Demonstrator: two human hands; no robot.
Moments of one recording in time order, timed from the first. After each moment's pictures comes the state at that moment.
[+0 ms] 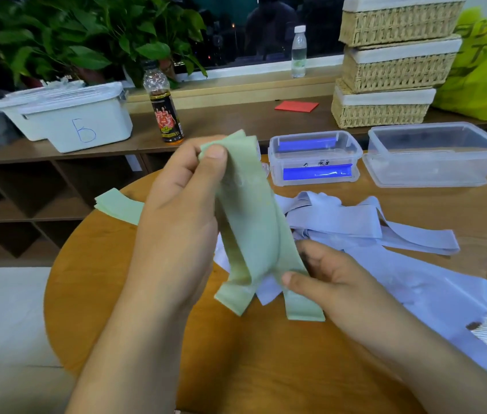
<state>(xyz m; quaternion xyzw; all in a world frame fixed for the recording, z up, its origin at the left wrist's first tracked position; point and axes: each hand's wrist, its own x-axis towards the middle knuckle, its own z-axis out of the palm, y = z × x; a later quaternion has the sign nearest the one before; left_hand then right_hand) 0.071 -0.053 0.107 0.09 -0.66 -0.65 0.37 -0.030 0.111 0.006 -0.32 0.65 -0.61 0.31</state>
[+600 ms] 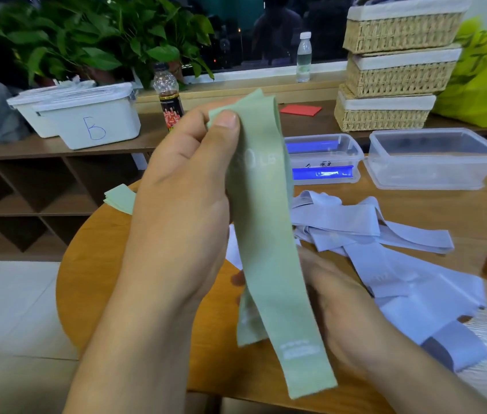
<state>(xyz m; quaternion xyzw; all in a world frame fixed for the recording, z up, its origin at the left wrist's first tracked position) 0.090 -0.025 0.139 0.02 -0.63 -0.68 0.37 0.012 0.104 0.021 -0.27 0.47 -0.73 0.42</state>
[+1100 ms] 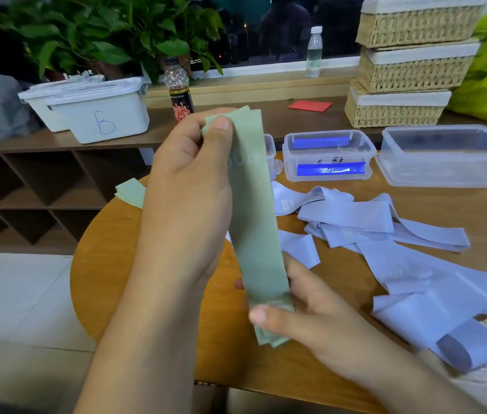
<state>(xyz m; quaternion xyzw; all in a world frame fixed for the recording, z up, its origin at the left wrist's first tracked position) 0.088 -0.050 0.129 0.13 -0.66 -0.60 0.43 0.027 0.097 0.004 -0.37 0.55 -0.63 0.40</state>
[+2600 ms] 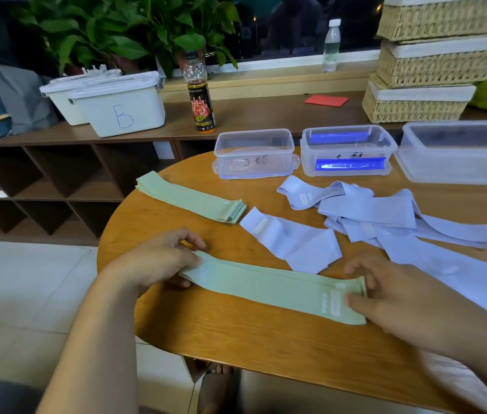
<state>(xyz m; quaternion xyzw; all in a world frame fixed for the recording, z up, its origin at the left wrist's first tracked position) 0.155 -0.185 0.031 0.38 -0.78 -0.50 -0.03 -0.024 0.144 0.015 -0.34 0.89 -0.22 0.22</state>
